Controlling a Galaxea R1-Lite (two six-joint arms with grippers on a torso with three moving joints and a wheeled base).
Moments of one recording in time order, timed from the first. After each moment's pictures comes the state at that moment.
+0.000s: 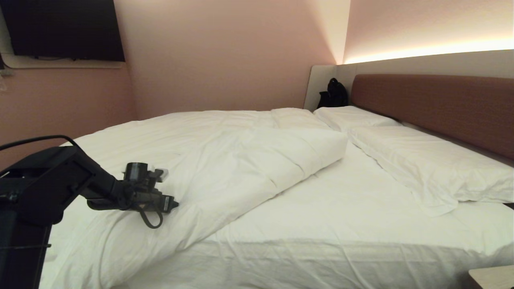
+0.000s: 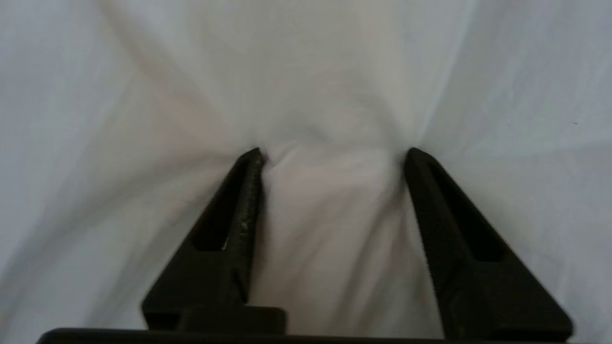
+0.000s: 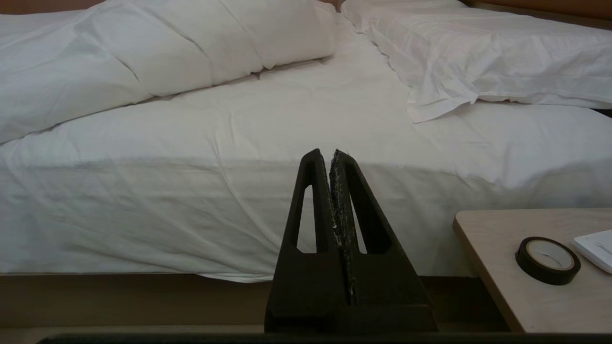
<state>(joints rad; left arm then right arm) 0.05 2.44 -1.32 -0.27 -0.15 0.18 -0.02 0.00 0.00 0.00 0.00 -0.01</state>
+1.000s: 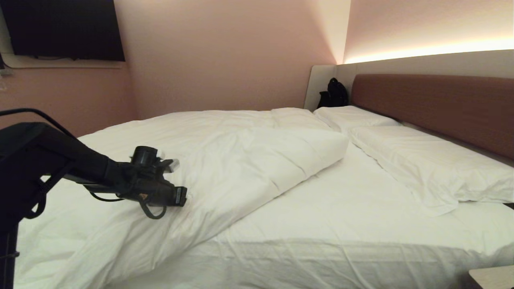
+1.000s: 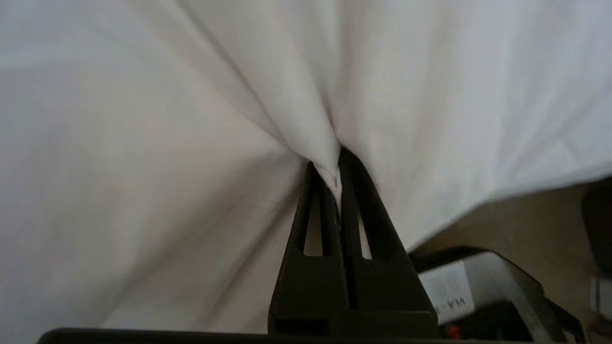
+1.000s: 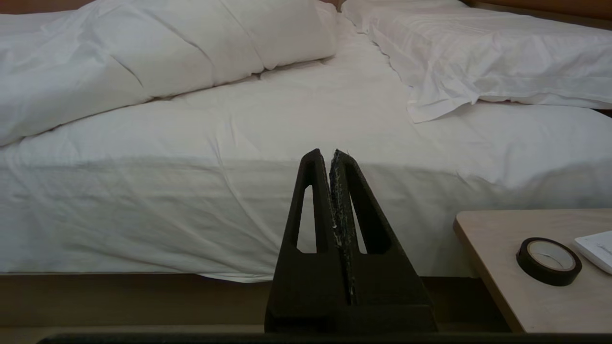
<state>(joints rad) -0.09 2.19 -1.26 0.00 -0.34 -0.01 -0.02 0.00 0.00 0.00 0.00 -0.01</state>
